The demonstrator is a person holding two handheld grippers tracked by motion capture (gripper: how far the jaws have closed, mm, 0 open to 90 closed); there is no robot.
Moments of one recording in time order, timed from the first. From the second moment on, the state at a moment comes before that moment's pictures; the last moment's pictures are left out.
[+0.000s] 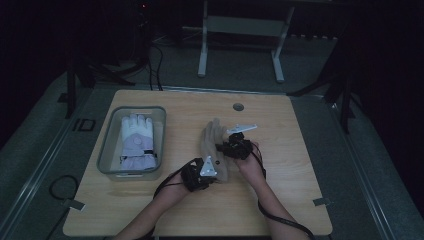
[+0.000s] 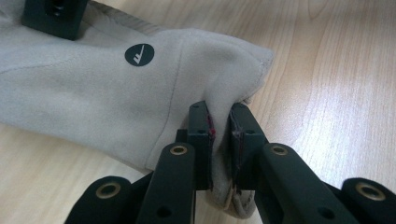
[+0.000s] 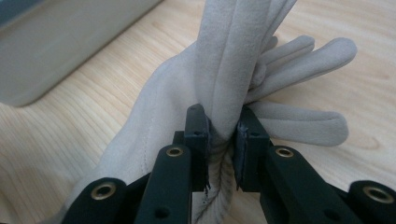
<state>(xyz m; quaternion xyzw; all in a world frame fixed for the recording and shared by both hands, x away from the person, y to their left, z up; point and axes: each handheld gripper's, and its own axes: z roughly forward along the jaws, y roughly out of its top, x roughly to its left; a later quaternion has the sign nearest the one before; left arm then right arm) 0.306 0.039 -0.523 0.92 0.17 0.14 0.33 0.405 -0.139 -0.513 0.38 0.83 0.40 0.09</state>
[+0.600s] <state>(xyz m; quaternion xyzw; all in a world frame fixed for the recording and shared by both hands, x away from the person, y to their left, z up) 0.302 0.069 -0.490 0.91 0.19 0.16 0.33 0.405 -0.102 -0.476 0.34 0.84 0.42 0.10</state>
